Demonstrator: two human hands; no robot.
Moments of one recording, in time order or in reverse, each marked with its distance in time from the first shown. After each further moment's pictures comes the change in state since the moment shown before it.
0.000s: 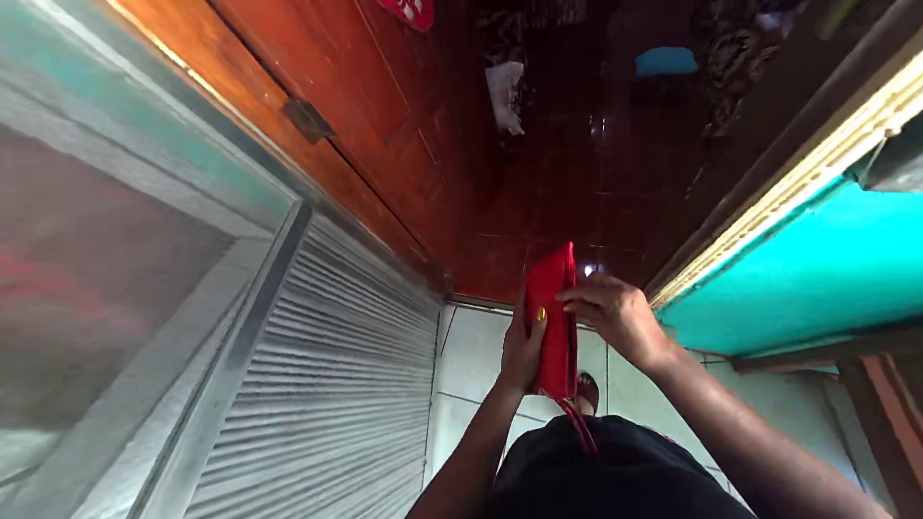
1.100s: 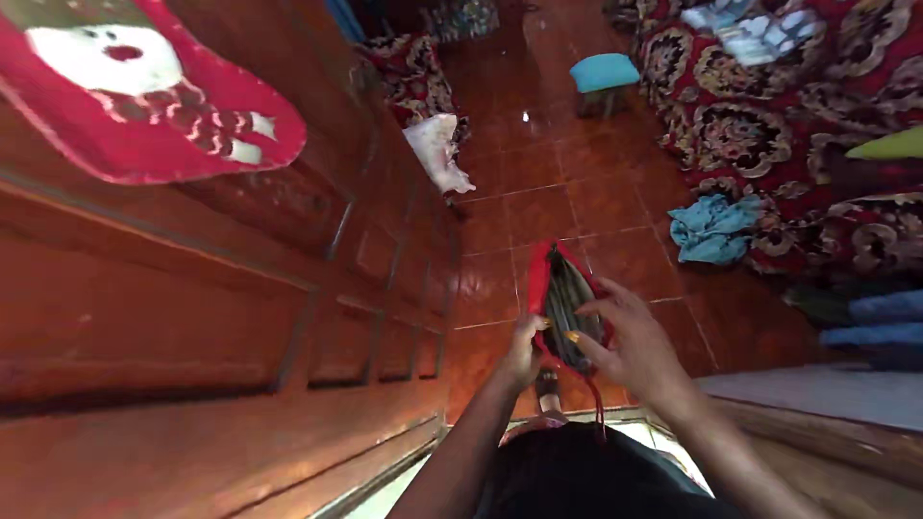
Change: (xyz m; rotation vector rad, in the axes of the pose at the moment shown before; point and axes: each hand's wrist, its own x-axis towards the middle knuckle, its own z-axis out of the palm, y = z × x) left_hand 0.506 0.098 -0.038 -0.488 -0.382 -0.407; right_hand 0.361 0.219 0.045 -0.110 0.088 0.596
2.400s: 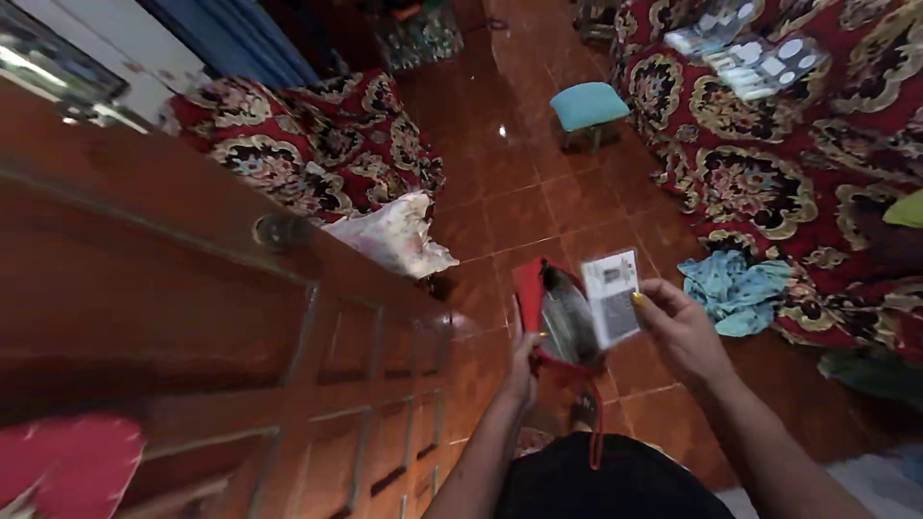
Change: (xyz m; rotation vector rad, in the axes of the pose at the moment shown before) left_hand 0.342 0.166 0.008 0.083 0.057 -0.032; right_hand 0.377 0.094 -0.047 0.888 0.292 0.312
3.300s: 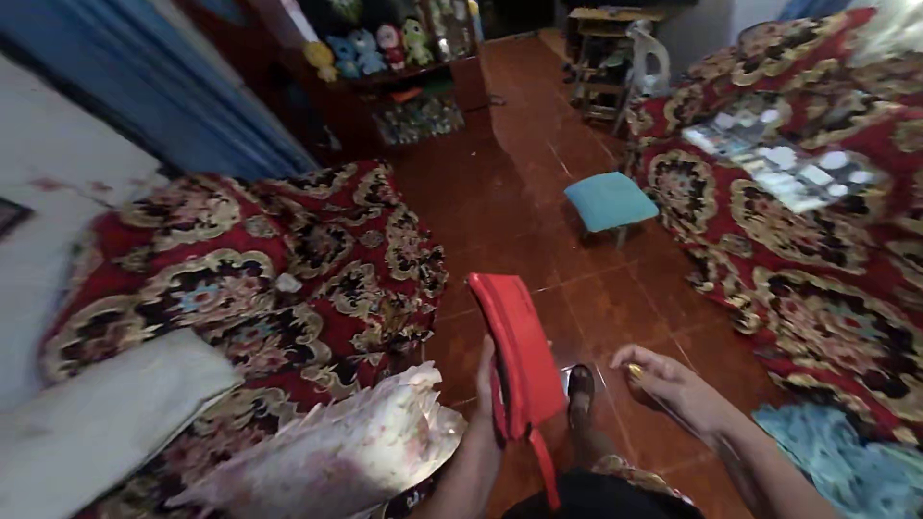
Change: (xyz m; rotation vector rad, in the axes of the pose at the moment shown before) left_hand 0.405 0.285 -0.070 -0.420 -0.211 0.305; right_hand 0.432 -0.012 0.142 -0.054 -0.528 0.241
